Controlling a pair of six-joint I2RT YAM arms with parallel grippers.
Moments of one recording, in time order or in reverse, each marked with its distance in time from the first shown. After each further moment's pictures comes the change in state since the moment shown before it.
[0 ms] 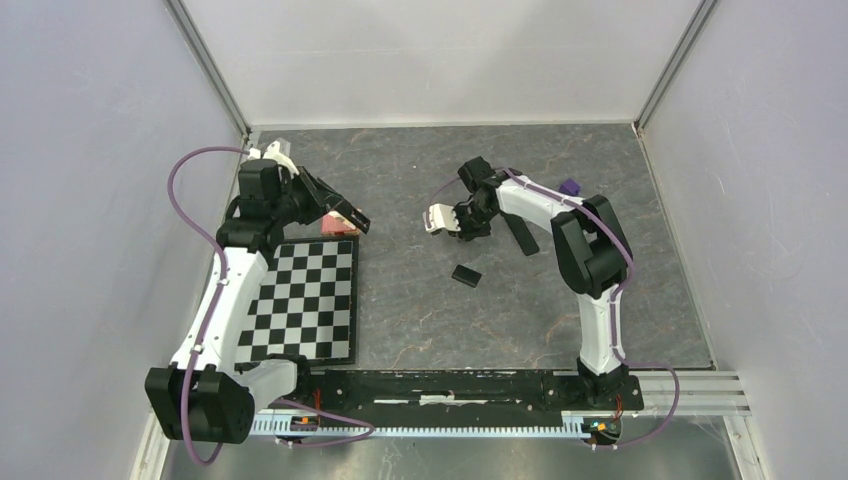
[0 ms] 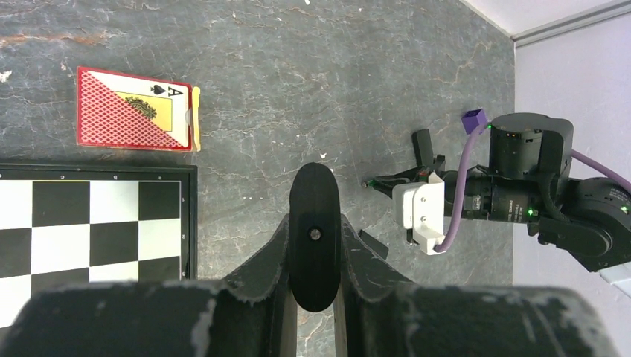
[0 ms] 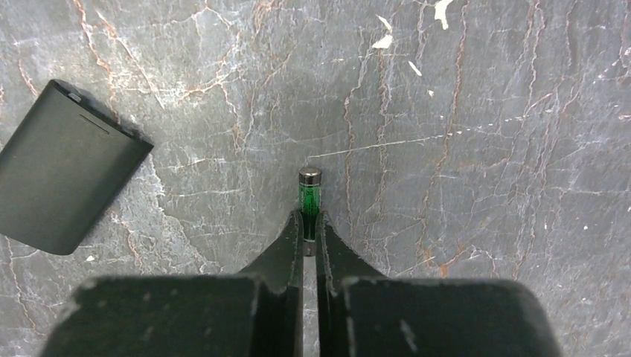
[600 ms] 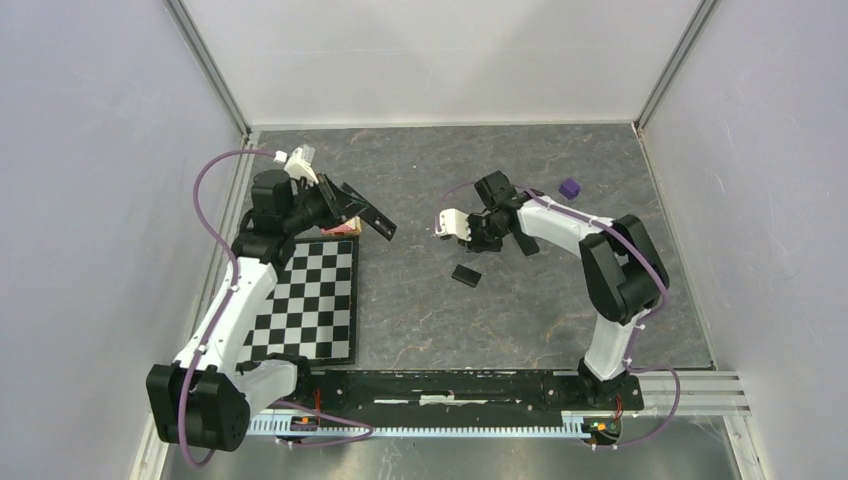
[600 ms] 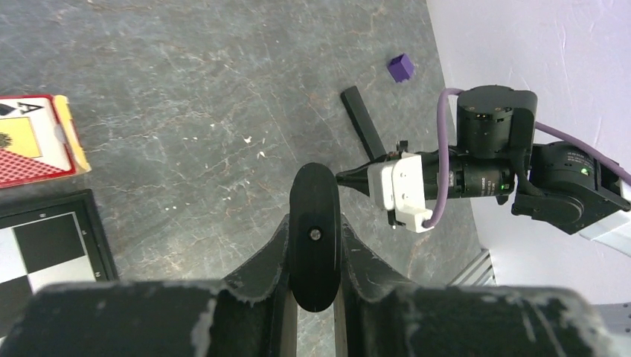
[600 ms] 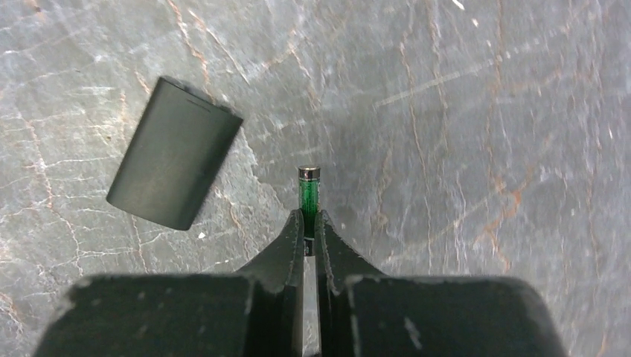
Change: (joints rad) left arm -0.054 -0.031 -0.137 0.239 0.208 -0.002; right arm -0.001 -0.230 -0.291 0.163 -0.017 0.201
